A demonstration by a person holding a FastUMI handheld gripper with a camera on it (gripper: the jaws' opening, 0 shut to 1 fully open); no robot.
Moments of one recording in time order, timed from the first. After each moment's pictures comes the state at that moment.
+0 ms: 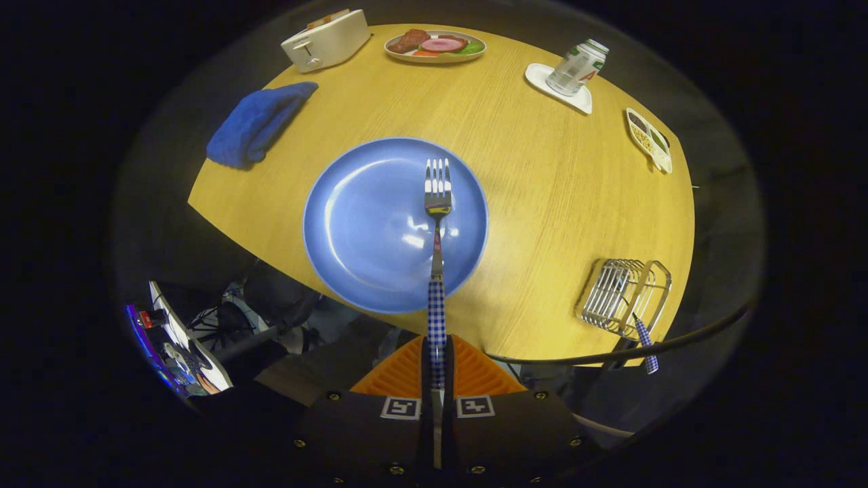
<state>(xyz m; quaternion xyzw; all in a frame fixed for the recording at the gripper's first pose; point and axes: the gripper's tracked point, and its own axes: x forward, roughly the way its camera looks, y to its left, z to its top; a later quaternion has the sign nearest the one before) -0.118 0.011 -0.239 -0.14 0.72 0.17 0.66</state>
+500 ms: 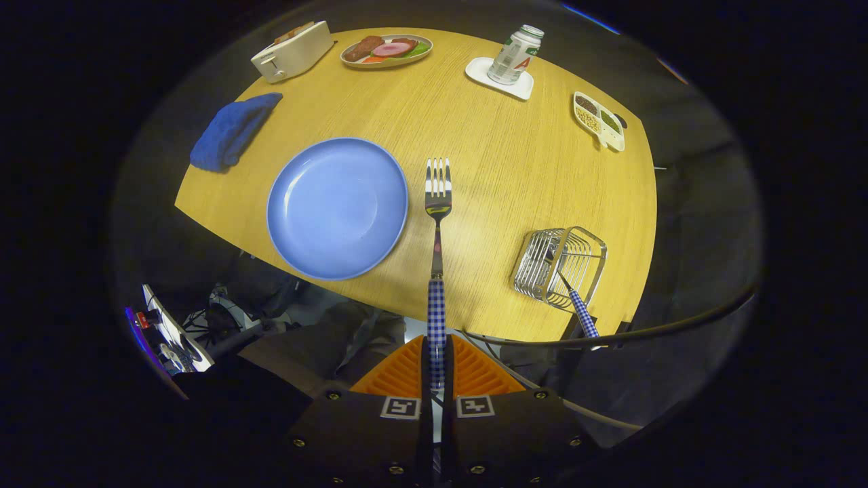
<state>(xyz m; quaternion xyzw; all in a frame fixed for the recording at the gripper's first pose) -0.112 -0.056 -0.198 -0.15 0.72 0.12 0.67</state>
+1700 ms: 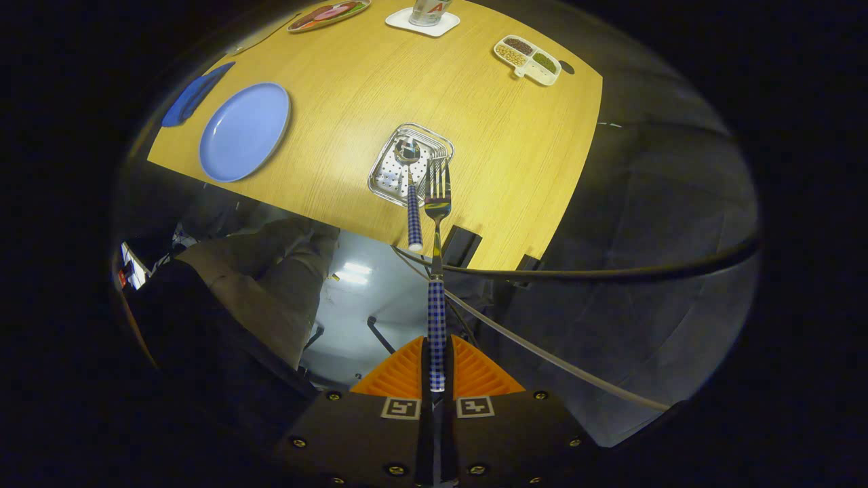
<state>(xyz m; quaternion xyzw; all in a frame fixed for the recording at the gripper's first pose) -0.119 -0.256 -0.116 -0.25 0.80 0.07 0.53</state>
